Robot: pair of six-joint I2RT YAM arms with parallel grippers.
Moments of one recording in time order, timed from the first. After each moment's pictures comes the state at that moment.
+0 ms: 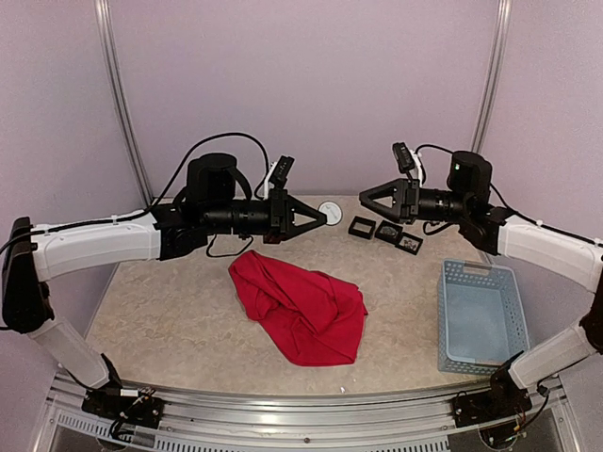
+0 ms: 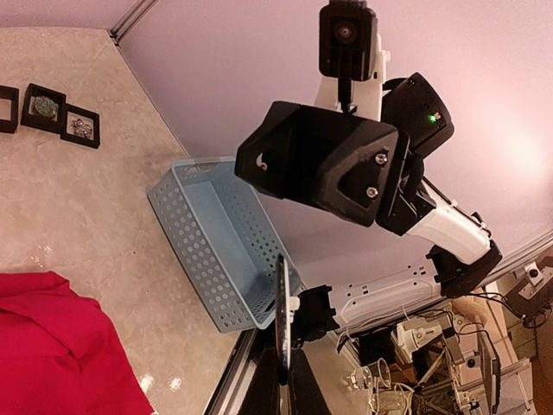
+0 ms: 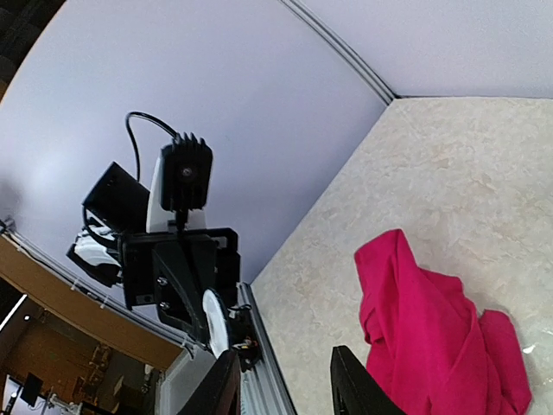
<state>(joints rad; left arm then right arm) -0.84 1.56 1.21 0.19 0.54 -0.84 0.48 1.35 1.00 0.23 -0.83 0.71</state>
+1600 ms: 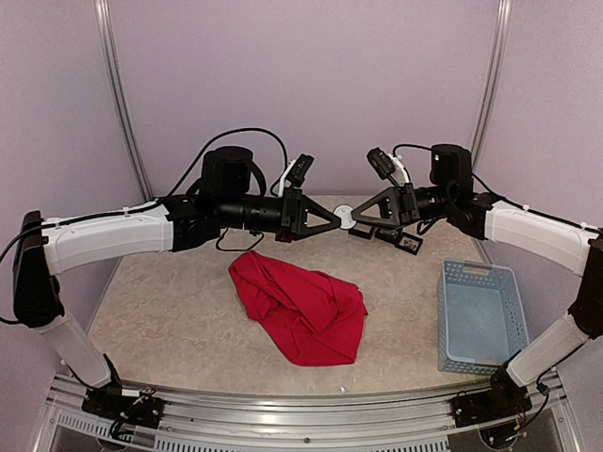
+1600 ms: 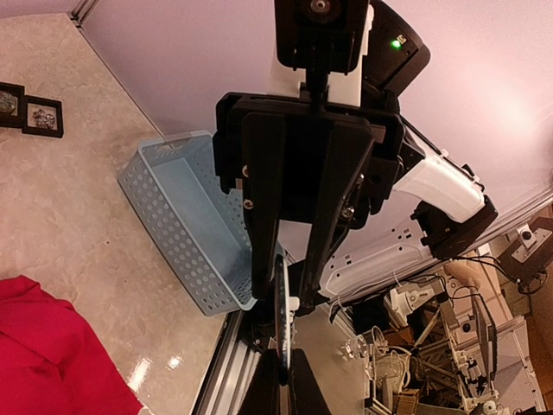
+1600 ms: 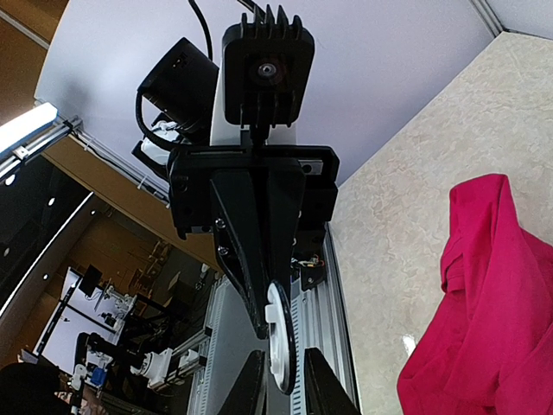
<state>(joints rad) -0.87 1.64 1.34 0.10 0.65 -0.78 0.50 1.47 1.14 0.09 -1.22 0.58</state>
